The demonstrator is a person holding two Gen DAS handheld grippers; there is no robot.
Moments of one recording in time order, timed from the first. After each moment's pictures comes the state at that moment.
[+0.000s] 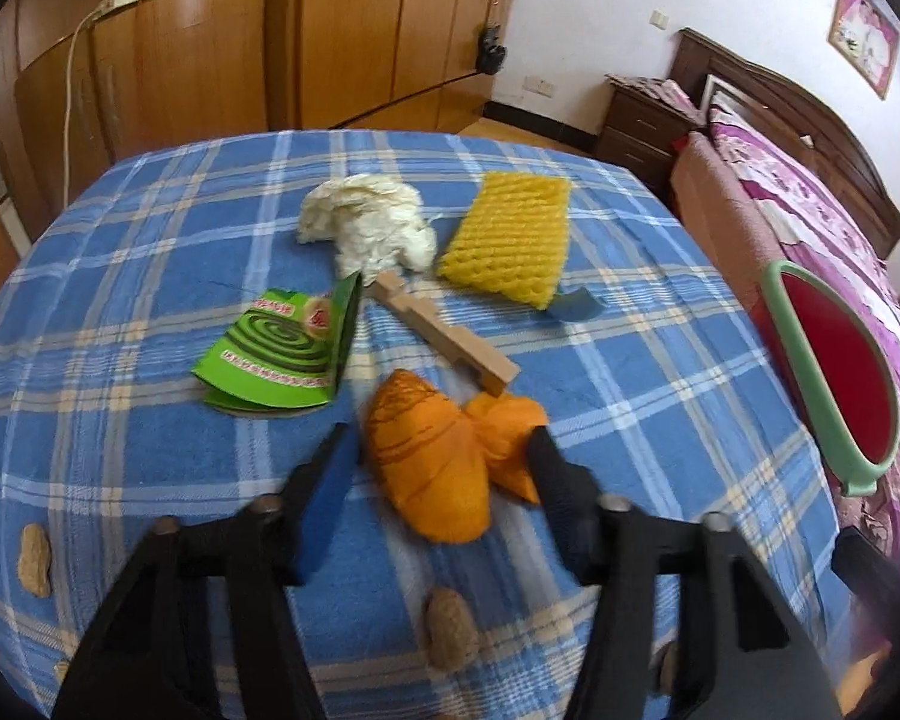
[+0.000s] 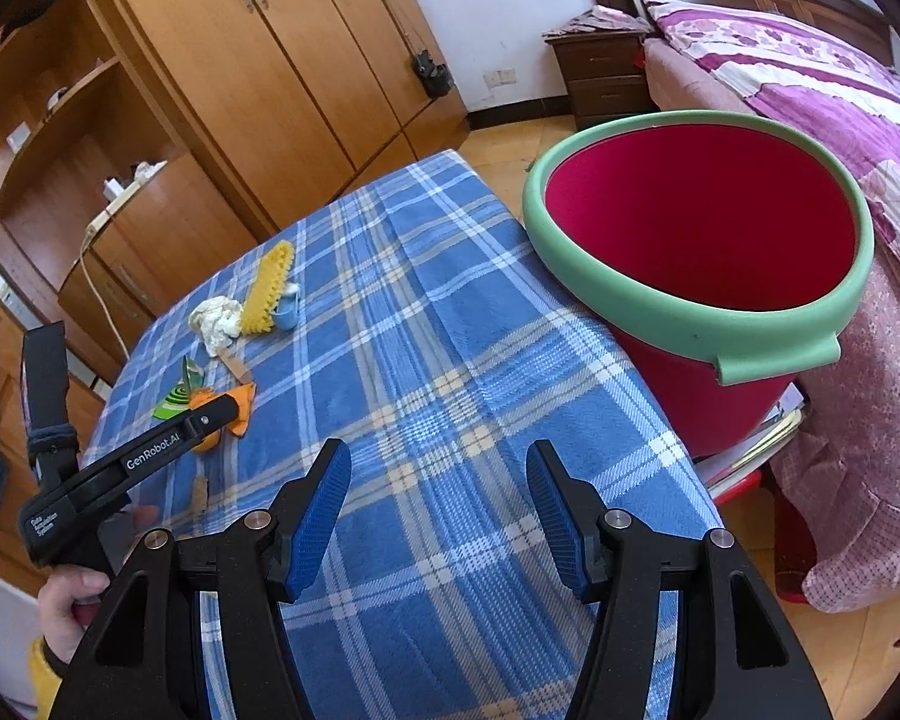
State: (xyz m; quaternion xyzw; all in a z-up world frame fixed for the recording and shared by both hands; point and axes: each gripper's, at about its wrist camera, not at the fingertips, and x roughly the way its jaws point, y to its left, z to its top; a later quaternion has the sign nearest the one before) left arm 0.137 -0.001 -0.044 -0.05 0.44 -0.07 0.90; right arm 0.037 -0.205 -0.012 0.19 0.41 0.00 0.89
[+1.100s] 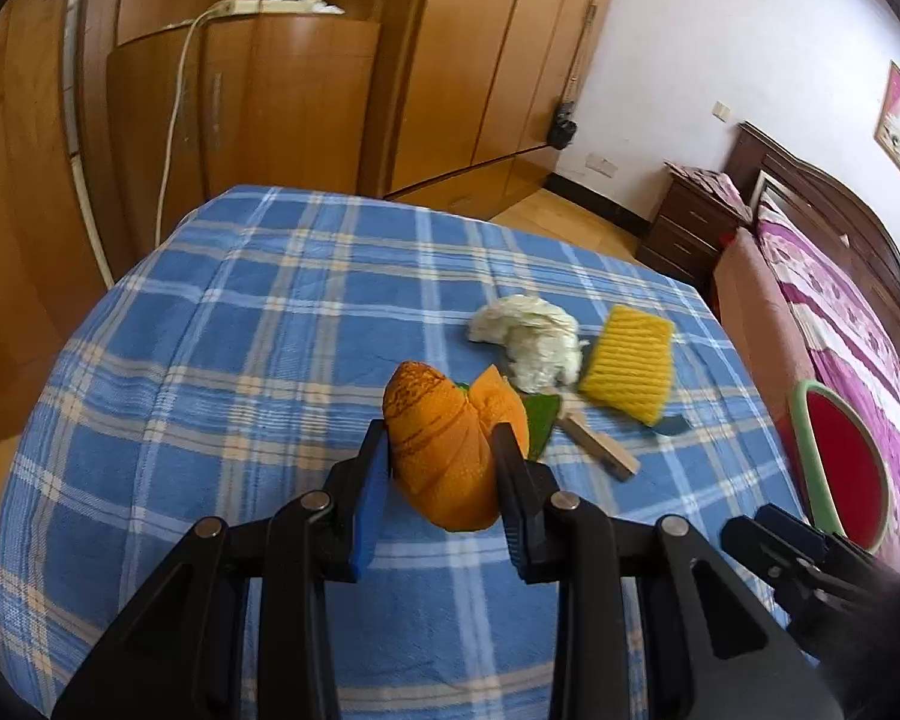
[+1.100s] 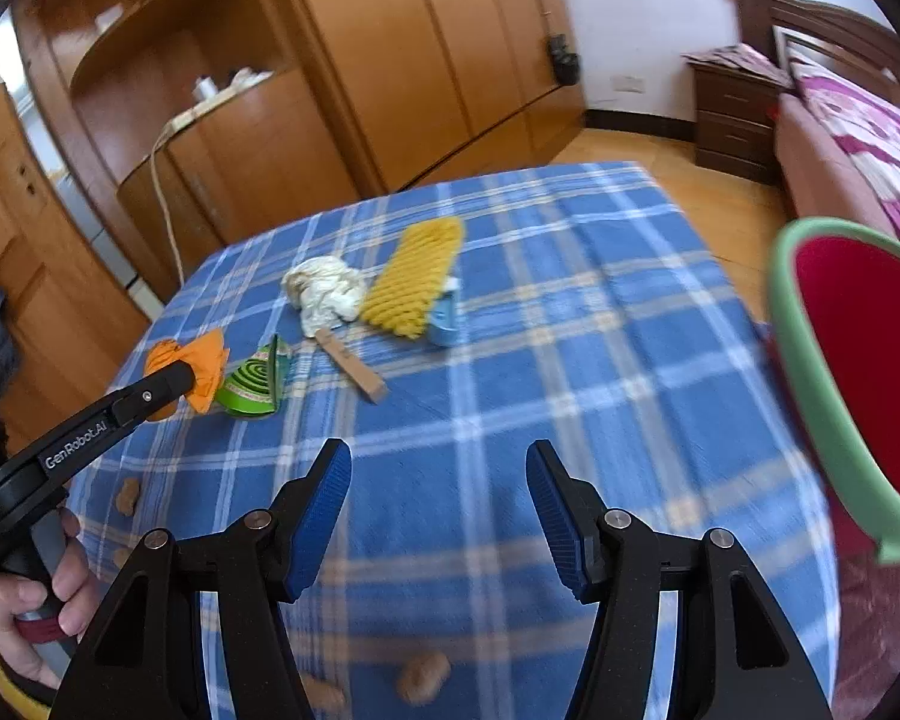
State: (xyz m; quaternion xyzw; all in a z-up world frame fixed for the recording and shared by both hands) left arm 0.131 0.087 -0.008 -0.12 0.38 0.00 0.92; right arm 0.125 -0.113 -0.008 0.08 0.43 0.12 0.89
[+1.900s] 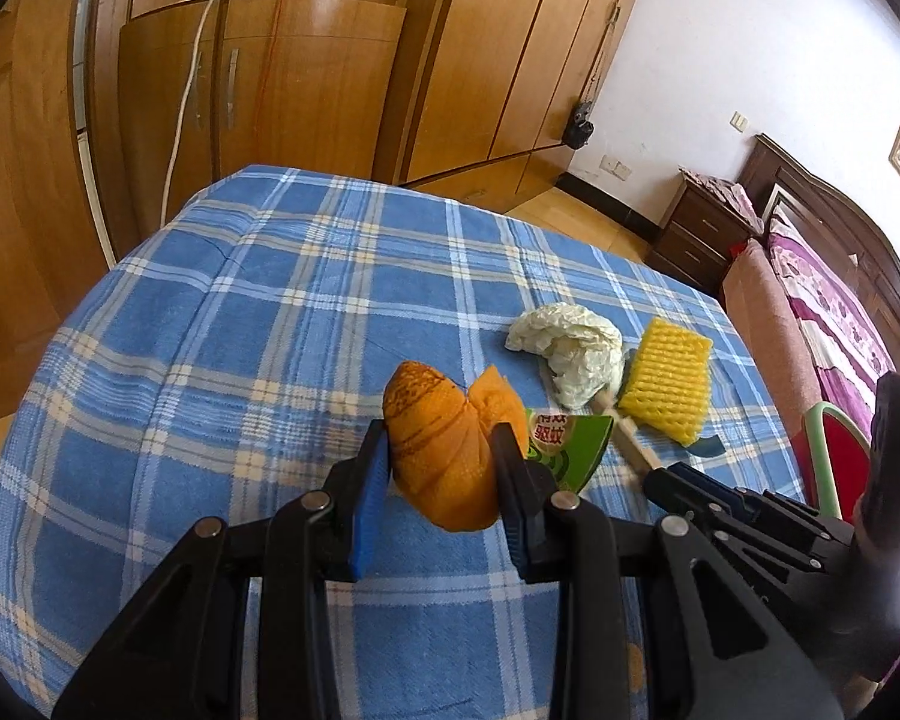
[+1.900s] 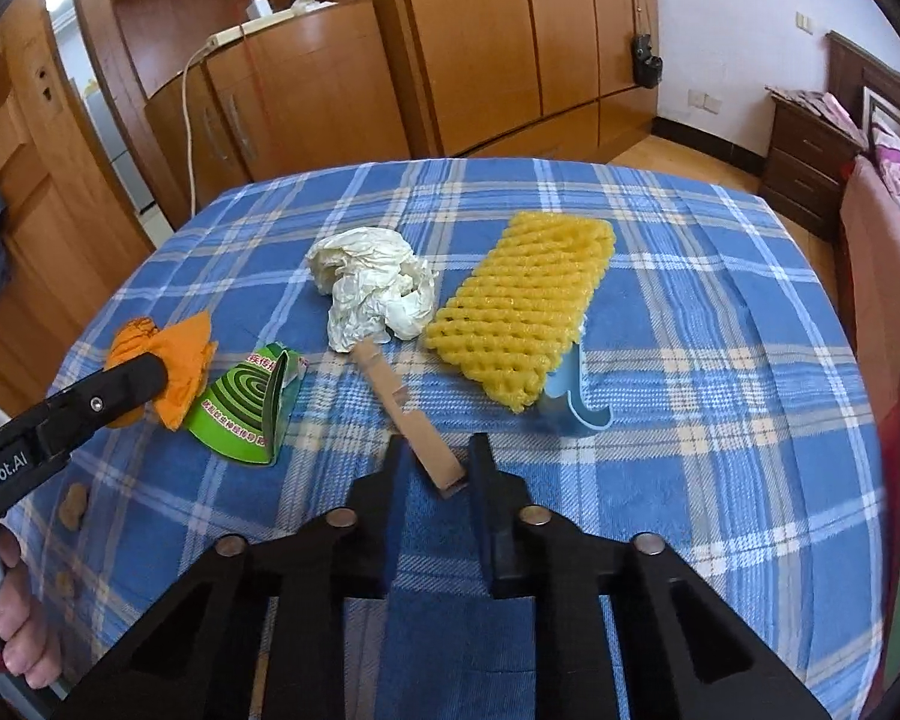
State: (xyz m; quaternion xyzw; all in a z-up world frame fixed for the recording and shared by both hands) left arm 0.145 0.103 -0.019 -0.14 0.38 0.01 0.91; right arm 0.191 -0.054 -0.040 0.00 0.45 0.17 0.88
